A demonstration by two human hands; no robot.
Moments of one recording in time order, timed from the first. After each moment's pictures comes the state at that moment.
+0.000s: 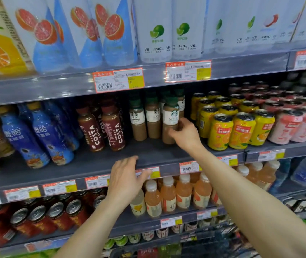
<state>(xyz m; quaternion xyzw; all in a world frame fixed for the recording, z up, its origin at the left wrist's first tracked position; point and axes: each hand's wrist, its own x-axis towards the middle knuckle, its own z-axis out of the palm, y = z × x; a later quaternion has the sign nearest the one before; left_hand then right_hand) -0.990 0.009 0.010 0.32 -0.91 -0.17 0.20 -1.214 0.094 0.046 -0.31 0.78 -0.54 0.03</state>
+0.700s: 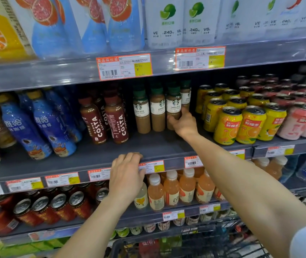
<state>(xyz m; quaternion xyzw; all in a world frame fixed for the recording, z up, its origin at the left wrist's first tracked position) -0.984 0.006 -0.004 0.30 -0.93 -0.06 0.21 -1.247 0.042 0.027 -0.27 0.83 -0.49 0.01</state>
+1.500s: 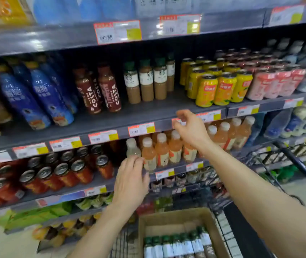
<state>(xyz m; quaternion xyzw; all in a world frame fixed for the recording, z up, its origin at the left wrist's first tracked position) -0.890 0.096 -0.057 0.22 -0.95 -0.11 0.21 -1.116 0.193 0.010 -0.31 0.84 -0.45 0.00</state>
